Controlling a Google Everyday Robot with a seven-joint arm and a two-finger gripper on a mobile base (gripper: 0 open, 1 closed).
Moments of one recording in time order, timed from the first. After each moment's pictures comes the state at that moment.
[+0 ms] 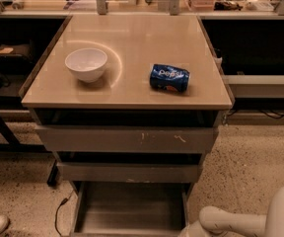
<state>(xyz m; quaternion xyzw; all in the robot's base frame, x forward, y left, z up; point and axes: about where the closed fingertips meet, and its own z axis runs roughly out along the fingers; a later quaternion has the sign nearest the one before) 0.324 -0.121 0.192 -0.42 0.84 0.34 0.05</state>
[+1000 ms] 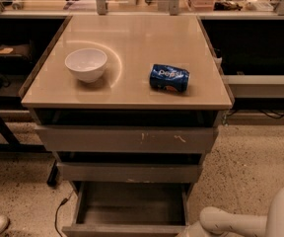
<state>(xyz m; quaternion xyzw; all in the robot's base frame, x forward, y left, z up) 0.323 -0.121 0.192 -0.42 0.84 0.34 0.05</state>
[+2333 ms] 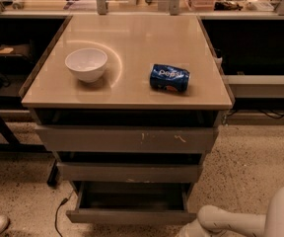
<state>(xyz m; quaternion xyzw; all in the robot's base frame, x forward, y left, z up) 0.329 -0.116 0.192 -0.43 0.83 0.34 0.06</state>
